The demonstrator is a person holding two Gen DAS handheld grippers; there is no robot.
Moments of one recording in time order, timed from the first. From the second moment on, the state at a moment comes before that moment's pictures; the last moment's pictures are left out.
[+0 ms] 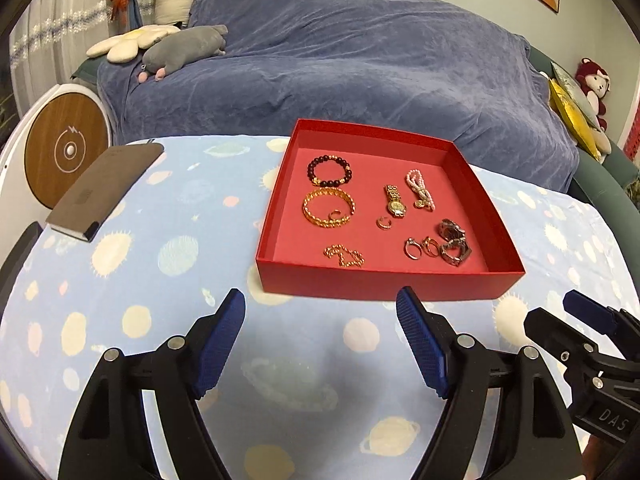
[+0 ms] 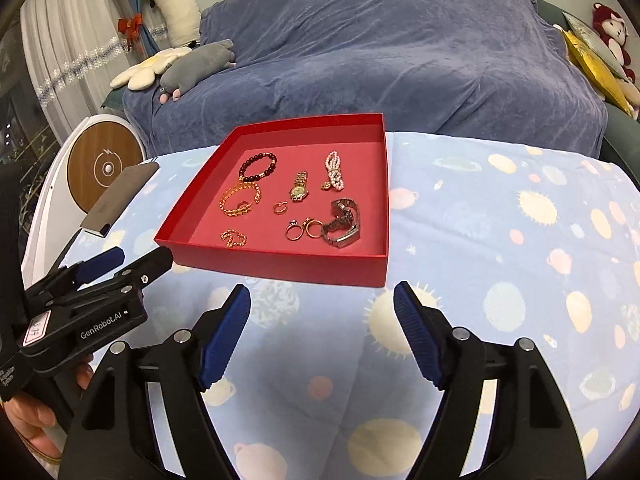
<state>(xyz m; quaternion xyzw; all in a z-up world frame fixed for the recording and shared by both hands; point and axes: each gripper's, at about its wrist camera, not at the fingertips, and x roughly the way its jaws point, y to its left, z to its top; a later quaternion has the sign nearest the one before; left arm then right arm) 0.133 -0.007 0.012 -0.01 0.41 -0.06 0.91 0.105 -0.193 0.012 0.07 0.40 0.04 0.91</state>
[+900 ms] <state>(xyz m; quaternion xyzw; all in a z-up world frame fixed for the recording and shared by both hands) 0.119 -0.015 -0.009 0.02 0.42 -0.06 0.91 0.093 -0.171 -0.010 0.03 0.40 0.03 0.92</state>
